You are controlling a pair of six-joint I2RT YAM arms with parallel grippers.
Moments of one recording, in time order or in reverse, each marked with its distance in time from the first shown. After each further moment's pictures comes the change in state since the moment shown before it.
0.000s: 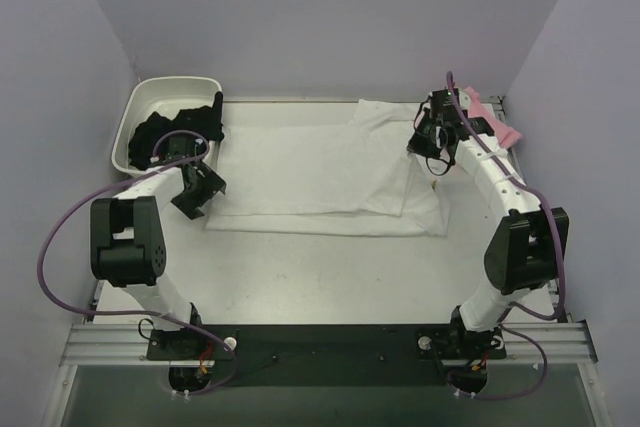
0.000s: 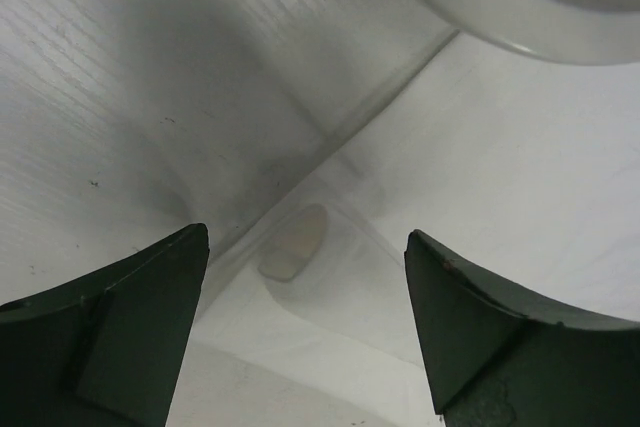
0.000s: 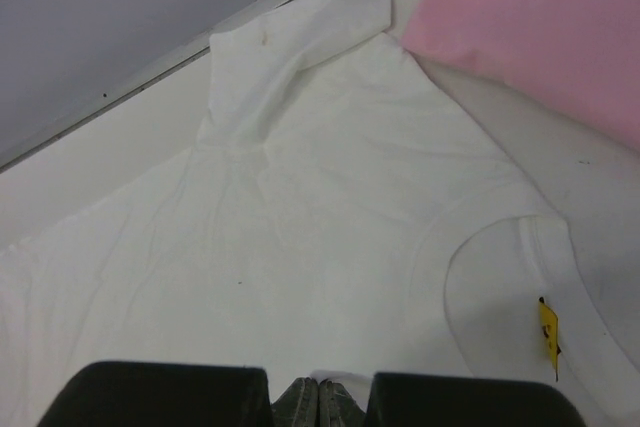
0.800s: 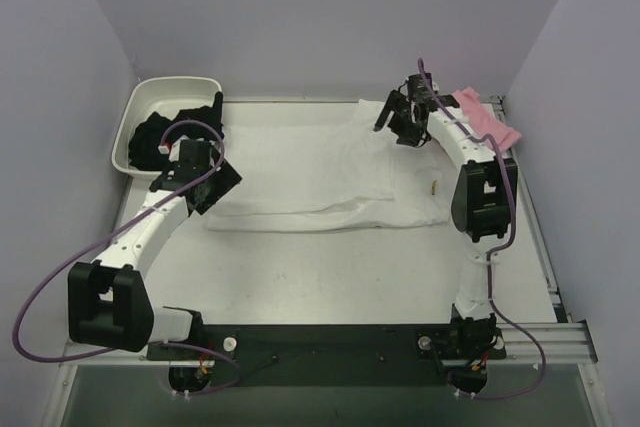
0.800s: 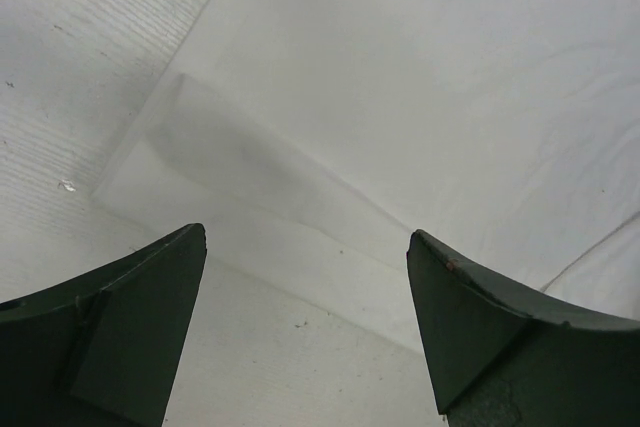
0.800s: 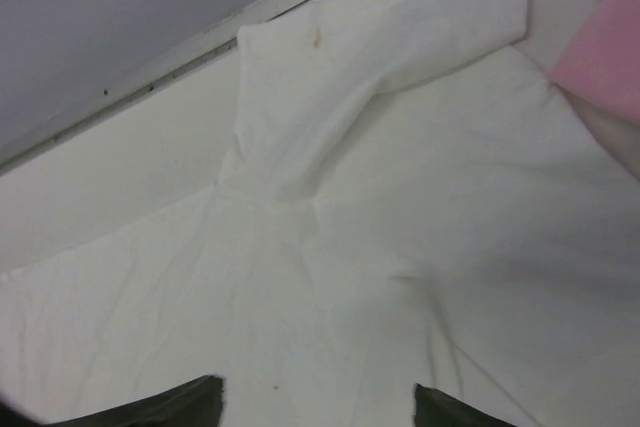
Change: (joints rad) left arm -0.202 -0.377 -0.094 -0.002 -0.094 -0.044; right arm 0.001 0.495 0.429 0.006 -0.138 -0.007
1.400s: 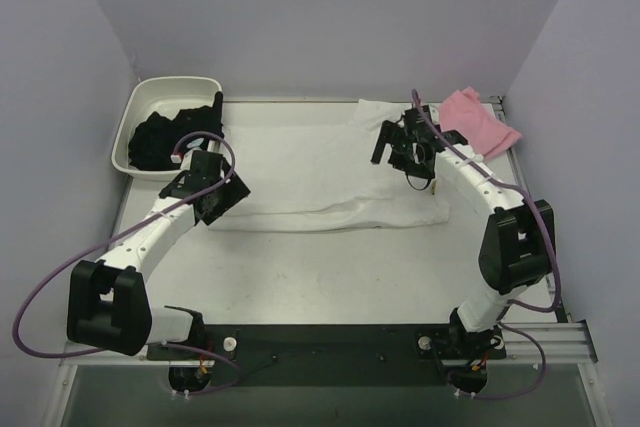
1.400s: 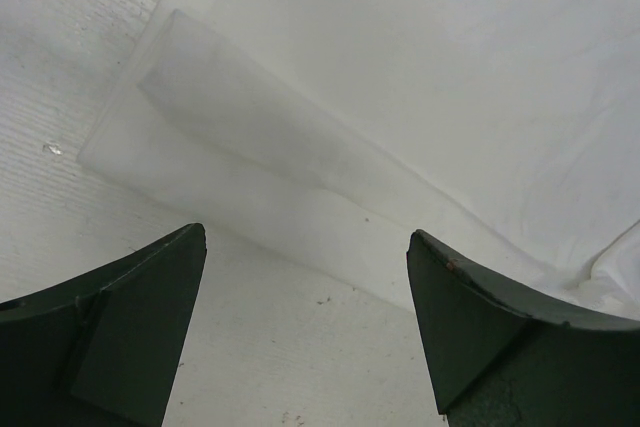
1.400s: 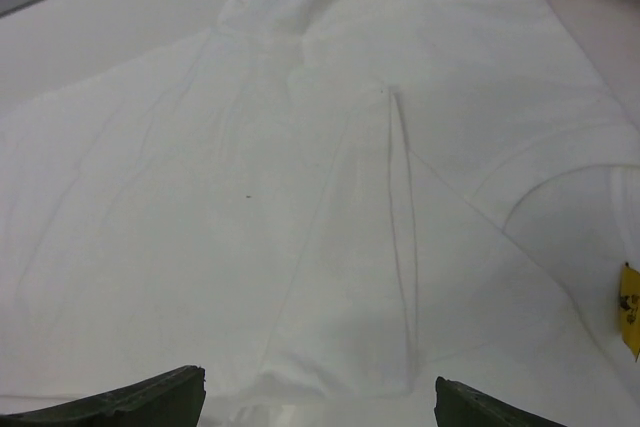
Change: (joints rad) left arm -0.060 -0.017 -0.076 0.011 -0.013 0.004; right arm 0.109 -0.454 -0.499 0.061 0.135 -0.077
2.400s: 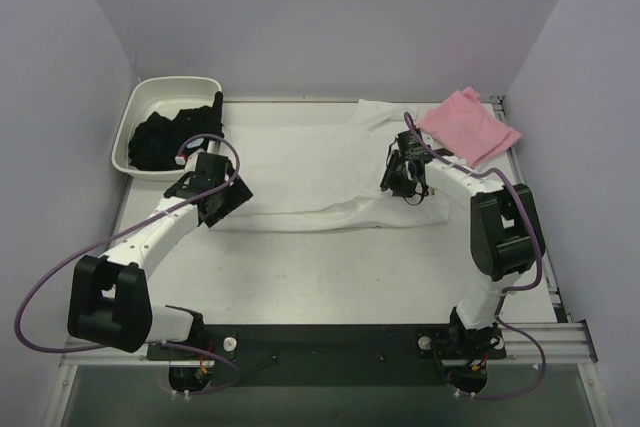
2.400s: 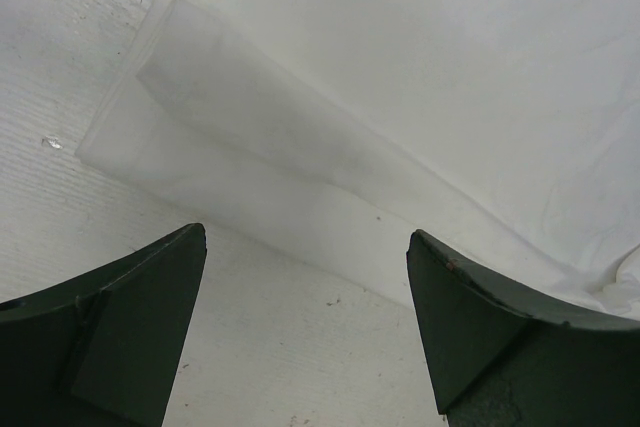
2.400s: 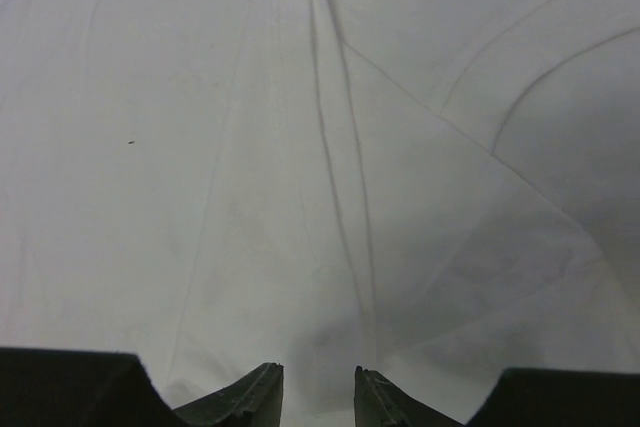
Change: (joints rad) left arm -0.036 0.018 -0.016 0.003 -0.031 -0.005; right arm 0.002 0.094 -0.206 0.139 -0.015 0.073
